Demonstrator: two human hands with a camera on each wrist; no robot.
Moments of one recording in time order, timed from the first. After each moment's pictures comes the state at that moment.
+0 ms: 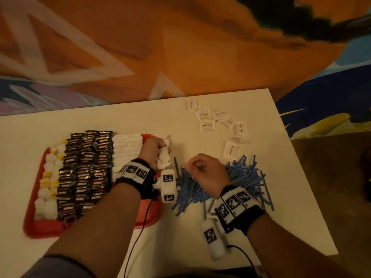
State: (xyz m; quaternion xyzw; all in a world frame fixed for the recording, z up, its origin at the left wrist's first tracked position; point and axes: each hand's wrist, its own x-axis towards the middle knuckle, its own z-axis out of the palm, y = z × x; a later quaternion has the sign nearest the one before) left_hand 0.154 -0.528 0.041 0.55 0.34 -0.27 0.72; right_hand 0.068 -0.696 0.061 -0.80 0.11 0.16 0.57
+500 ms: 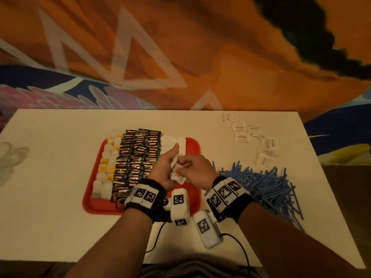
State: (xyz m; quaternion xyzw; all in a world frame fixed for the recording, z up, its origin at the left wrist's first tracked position) left_hand 0.066 -0.421 0.120 0.38 0.33 -0.26 0.82; right_hand 0.063 -0.538 0.122 -0.82 0.00 0.24 0.52
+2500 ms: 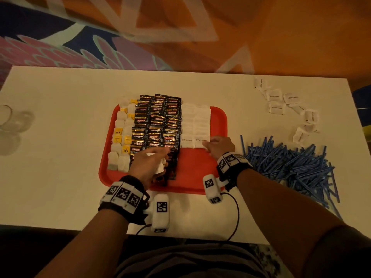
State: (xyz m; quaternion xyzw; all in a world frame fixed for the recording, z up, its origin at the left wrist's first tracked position) left_hand 0.027 -0.302 0.043 0.64 0.36 -0.16 0.66; right_hand 0.100 -0.515 -0.030 -0.82 0.24 0.21 0.47
